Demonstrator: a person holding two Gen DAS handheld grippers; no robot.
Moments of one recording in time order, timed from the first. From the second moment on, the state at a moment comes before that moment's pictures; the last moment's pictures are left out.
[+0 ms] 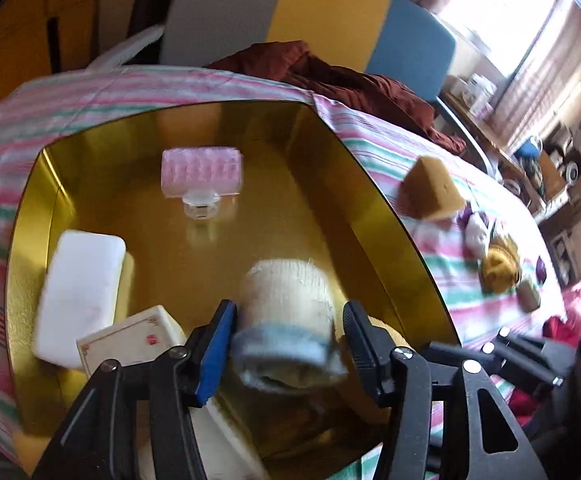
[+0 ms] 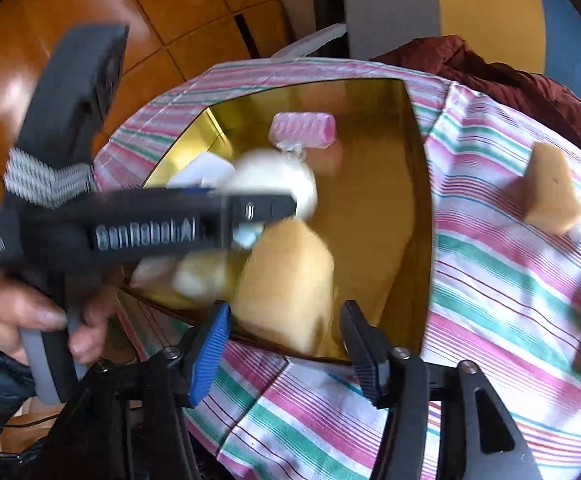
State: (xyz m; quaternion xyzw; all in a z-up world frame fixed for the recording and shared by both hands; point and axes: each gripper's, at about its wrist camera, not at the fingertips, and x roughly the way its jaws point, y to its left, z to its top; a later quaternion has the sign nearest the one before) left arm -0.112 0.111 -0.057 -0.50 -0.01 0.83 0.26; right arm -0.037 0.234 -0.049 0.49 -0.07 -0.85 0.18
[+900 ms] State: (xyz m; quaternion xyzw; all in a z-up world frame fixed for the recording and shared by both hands) left arm -0.036 0.075 0.006 -0.35 0.02 0.92 0.17; right arm -0.008 0.258 -0.018 0.46 -0.07 -0.88 0.08
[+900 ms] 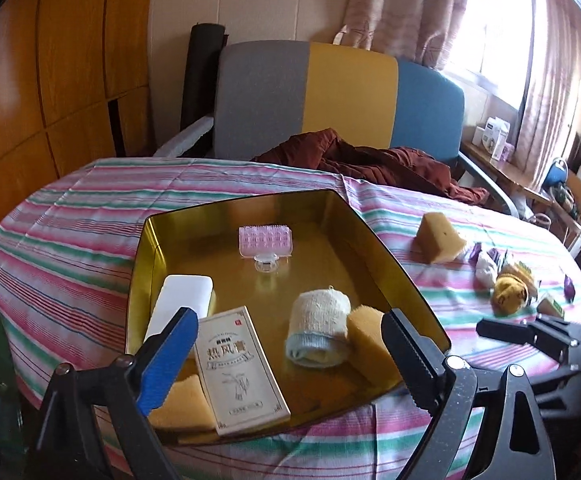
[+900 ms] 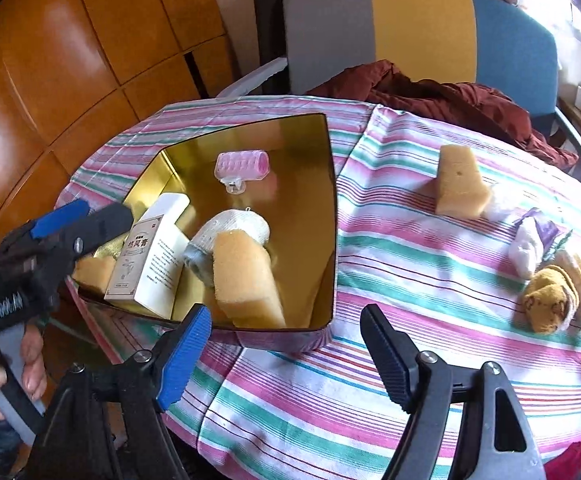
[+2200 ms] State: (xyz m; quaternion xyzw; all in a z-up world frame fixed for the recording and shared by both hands) left arm -0.013 0.111 0.011 -0.35 0.05 0.91 0.22; right arm 0.010 0.299 -0.012 0.43 0.01 -0.90 -0.08
